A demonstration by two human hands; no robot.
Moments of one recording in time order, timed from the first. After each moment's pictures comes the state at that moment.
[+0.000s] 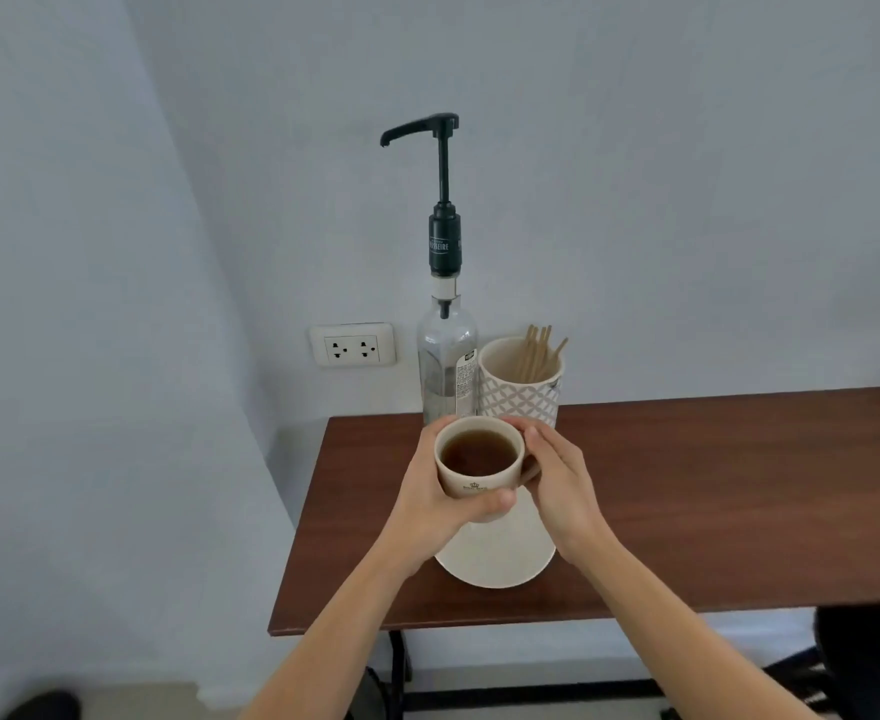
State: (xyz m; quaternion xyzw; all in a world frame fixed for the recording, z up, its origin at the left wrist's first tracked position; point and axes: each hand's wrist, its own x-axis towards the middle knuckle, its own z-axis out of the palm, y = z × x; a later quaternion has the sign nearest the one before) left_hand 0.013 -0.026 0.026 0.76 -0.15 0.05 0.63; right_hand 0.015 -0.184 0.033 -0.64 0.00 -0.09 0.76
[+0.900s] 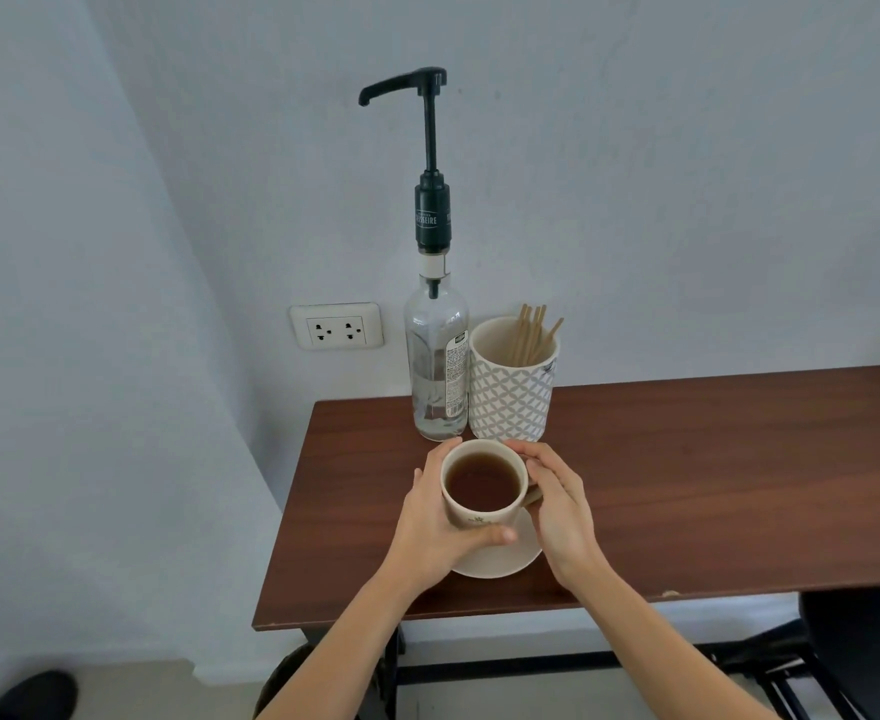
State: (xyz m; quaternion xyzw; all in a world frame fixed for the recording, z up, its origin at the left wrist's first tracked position) left_hand 0.008 -0.034 -0.018 0.82 -0.15 0.03 0.55; right_hand 0.006 -0.195 -0.015 -0.66 0.04 -0.08 0.75
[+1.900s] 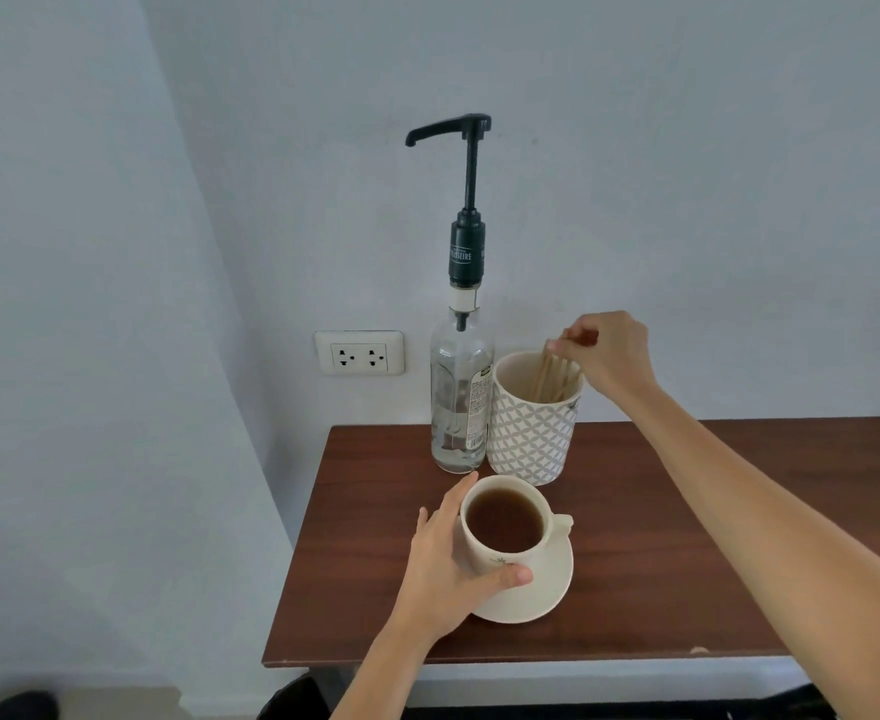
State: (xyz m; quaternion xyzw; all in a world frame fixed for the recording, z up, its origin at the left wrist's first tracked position) left_hand 0.002 -0.028 -0.012 0.84 -0.13 0.01 0.52; right_hand 0.137 -0.240 0.122 -0.89 0.00 -0.24 0.38
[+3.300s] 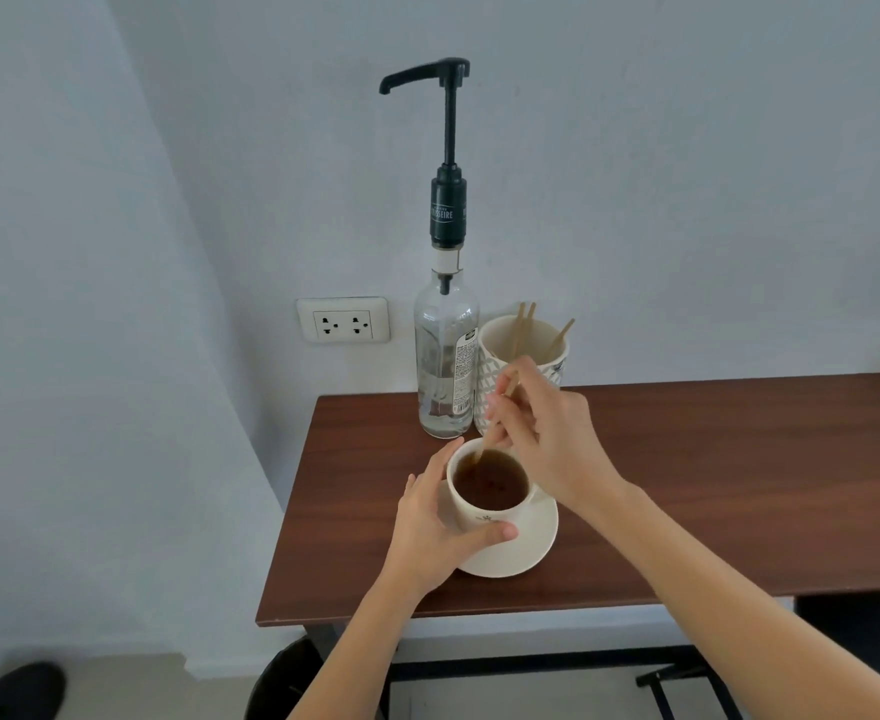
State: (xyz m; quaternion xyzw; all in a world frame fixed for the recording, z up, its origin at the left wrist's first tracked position) left_hand 0.004 -0.028 -0.020 0.83 -0.12 0.04 0.55; right_hand 0.016 -0.185 0.082 -0.85 -0.22 -0.21 0.43
